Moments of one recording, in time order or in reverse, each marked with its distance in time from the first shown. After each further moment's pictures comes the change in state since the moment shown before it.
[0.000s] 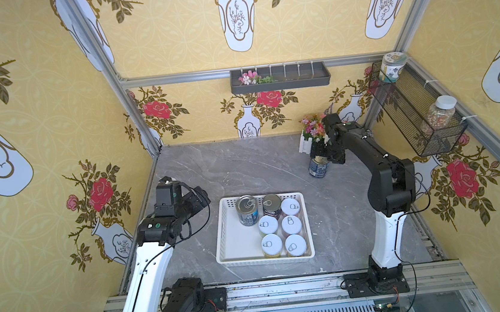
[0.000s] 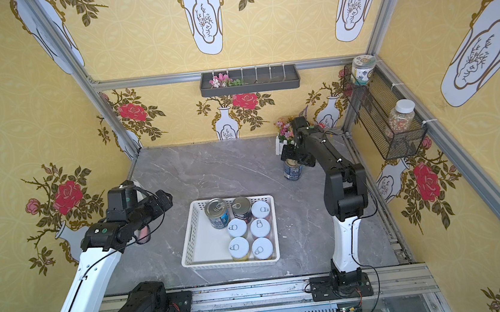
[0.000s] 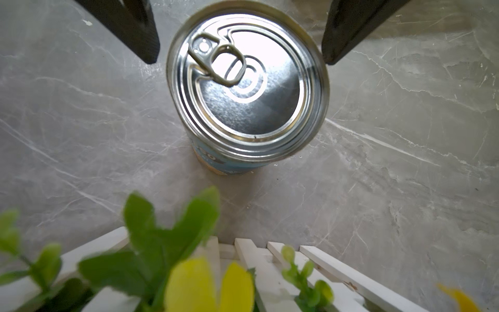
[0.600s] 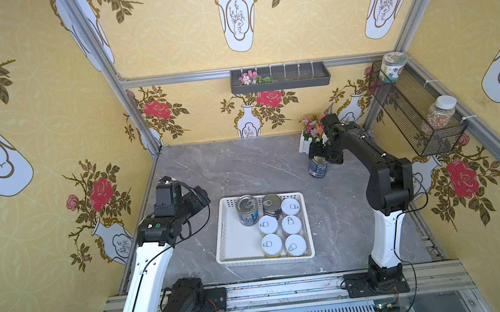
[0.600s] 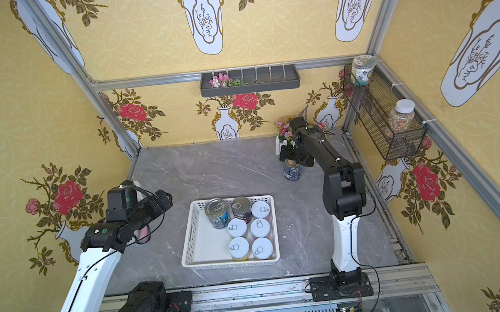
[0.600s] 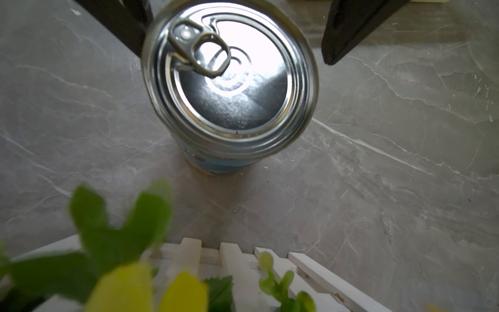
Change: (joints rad) left arm 0.000 -0.001 0.000 0.004 0.000 0.000; right arm 0.008 0.032 0.022 0.000 -0.029 -0.019
